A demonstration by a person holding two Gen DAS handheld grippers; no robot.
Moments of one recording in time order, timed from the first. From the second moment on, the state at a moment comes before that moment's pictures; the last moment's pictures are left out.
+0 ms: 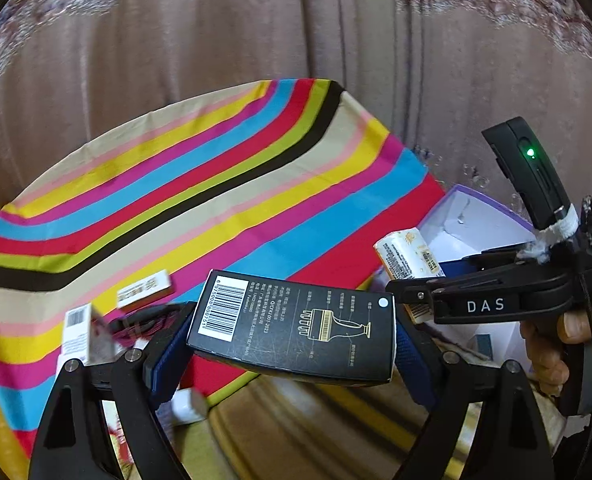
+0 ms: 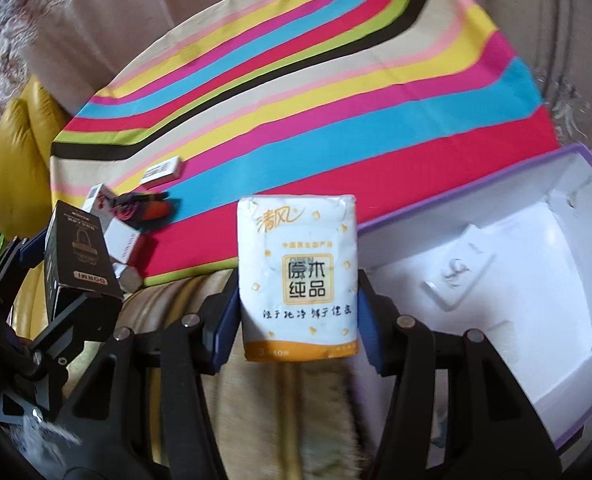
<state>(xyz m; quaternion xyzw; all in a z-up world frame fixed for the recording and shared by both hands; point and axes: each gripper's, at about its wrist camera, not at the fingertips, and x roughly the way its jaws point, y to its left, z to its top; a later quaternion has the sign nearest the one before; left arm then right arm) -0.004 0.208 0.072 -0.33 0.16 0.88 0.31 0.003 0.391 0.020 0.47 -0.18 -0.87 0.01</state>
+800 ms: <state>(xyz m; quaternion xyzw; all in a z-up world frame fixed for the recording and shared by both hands) 0.016 0.317 0.064 -0.32 0.20 0.83 0.41 0.045 0.505 0.024 0.44 -0.20 -0.86 -0.15</state>
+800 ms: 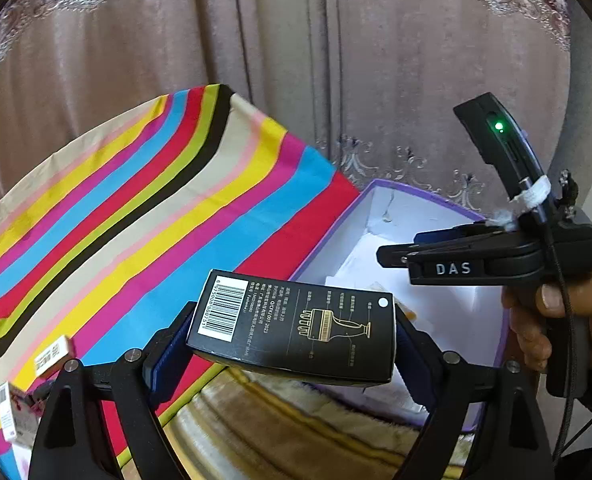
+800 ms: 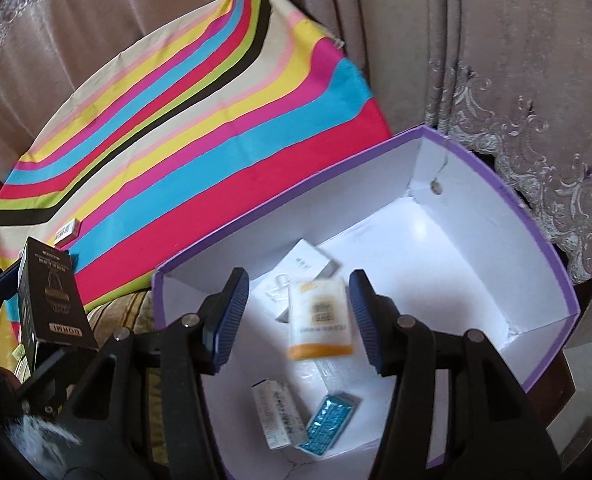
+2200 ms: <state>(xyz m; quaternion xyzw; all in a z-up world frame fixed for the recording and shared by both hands) -0.011 0.199 0.081 -0.36 -0.01 0.87 0.33 0.019 0.403 0.037 0.46 -0.14 -0.88 -0.04</state>
